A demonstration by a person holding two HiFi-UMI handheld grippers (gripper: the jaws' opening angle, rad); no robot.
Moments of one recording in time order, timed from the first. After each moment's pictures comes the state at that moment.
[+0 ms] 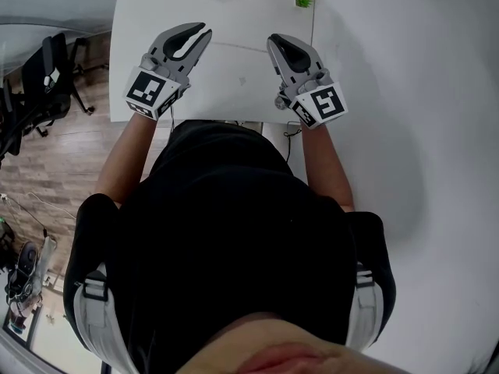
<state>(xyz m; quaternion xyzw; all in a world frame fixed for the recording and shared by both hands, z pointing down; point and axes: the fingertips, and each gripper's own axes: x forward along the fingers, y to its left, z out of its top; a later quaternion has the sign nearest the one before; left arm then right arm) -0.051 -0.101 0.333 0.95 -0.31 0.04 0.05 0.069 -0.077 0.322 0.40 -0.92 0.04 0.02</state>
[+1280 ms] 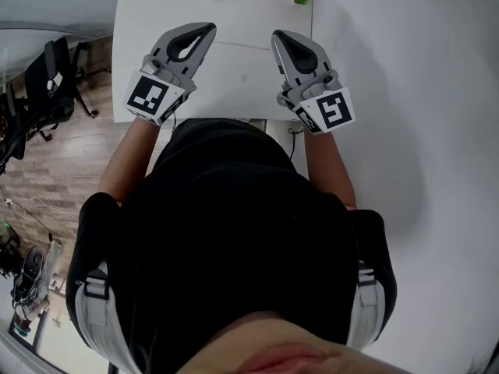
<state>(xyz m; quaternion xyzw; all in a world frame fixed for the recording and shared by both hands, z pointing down) -0.040 -0.086 0.292 0.95 -0.30 0.01 0.02 0.063 -0.064 0.270 0.42 -0.91 -0.01 0.00</state>
